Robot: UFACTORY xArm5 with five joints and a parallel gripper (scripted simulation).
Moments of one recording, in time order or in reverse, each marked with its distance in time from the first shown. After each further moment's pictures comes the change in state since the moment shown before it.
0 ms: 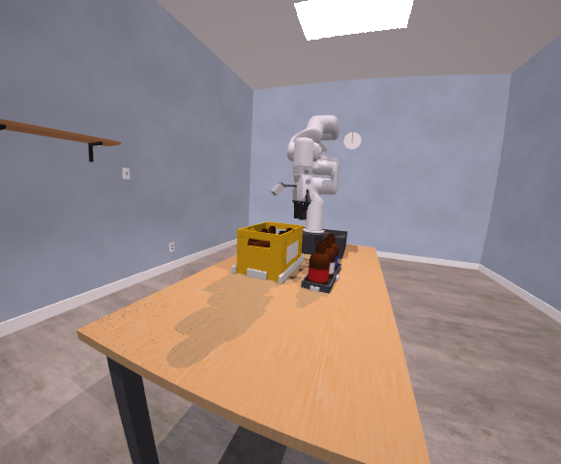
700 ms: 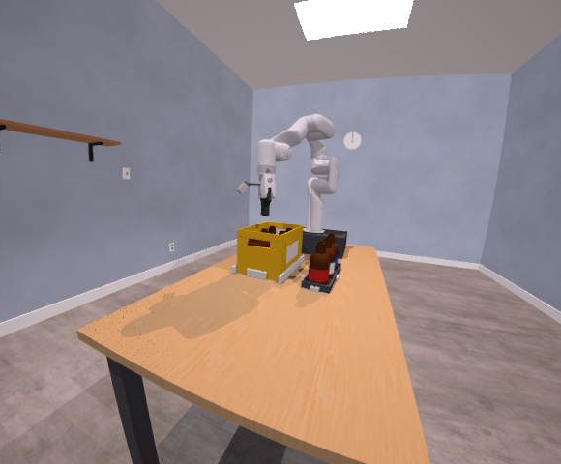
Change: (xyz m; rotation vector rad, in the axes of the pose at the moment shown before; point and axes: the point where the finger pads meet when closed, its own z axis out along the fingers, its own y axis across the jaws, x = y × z) arm 0.108 0.114 -0.002 0.015 -0.006 -0.018
